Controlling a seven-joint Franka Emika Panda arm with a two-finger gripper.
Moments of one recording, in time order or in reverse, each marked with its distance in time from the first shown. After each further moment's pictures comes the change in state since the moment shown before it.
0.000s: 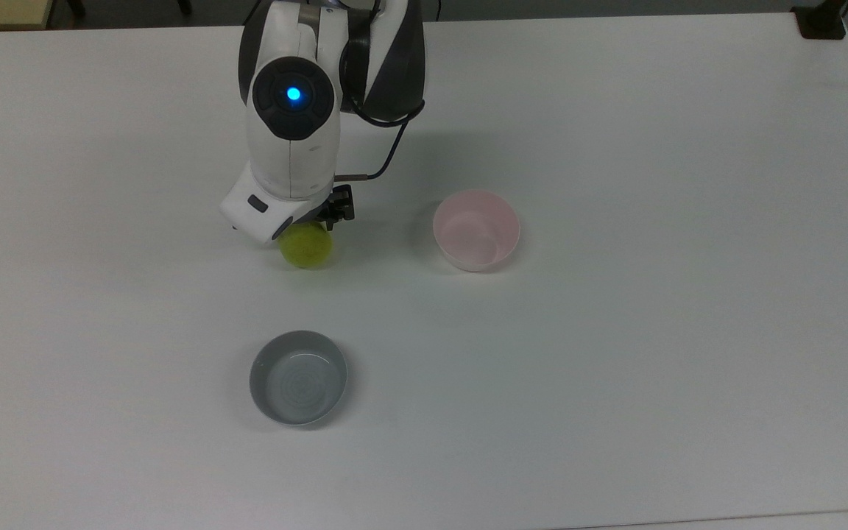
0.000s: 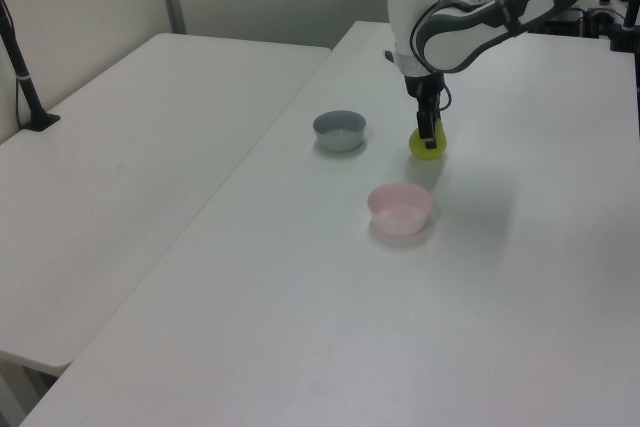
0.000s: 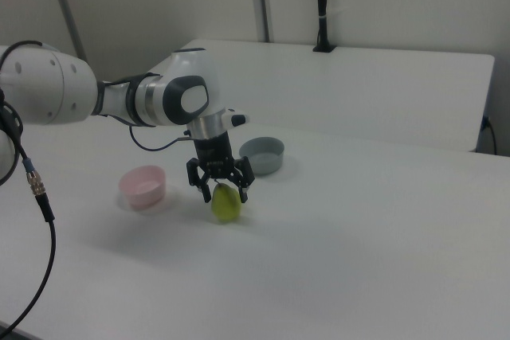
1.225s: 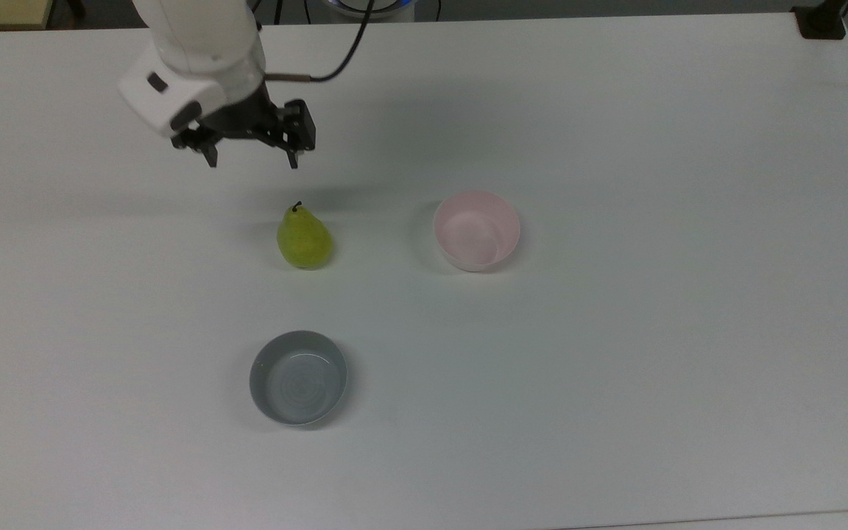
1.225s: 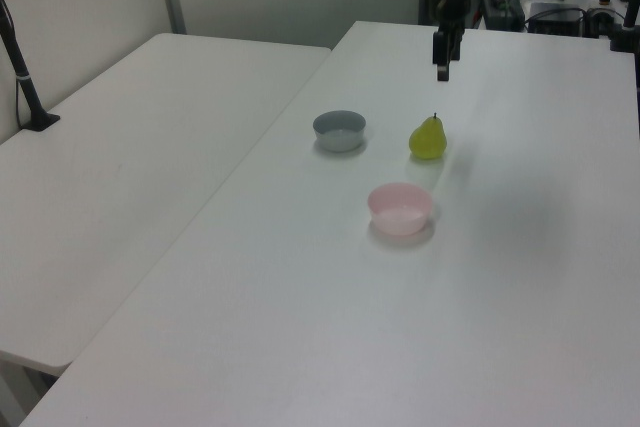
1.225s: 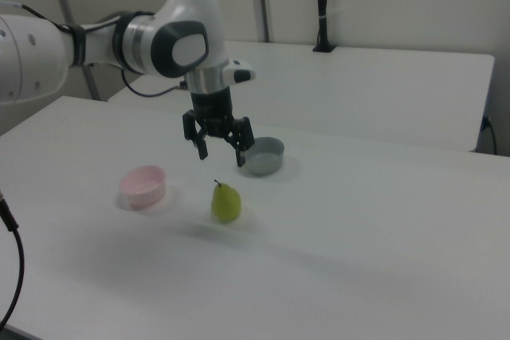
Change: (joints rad) arm -0.089 -0.199 0.008 0.031 0.102 -0.149 0.007
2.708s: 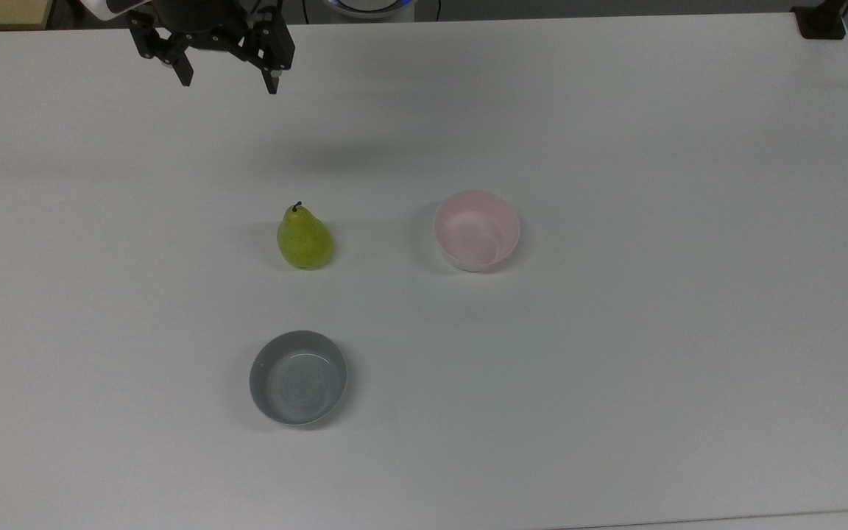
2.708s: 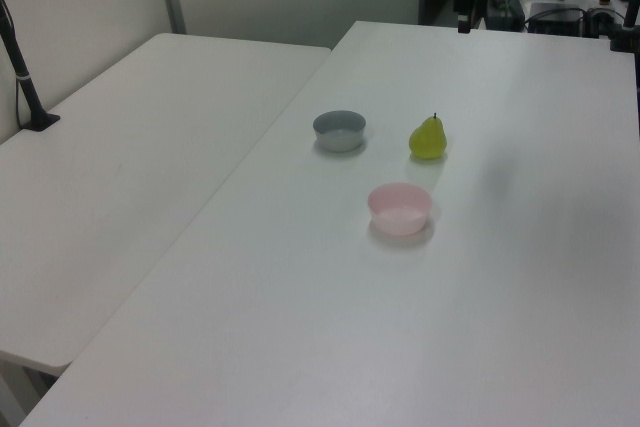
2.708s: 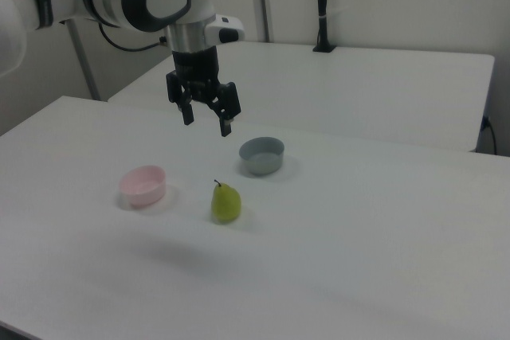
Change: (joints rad) arm -0.040 -0.149 0.002 0.057 0.029 -0.174 0.085
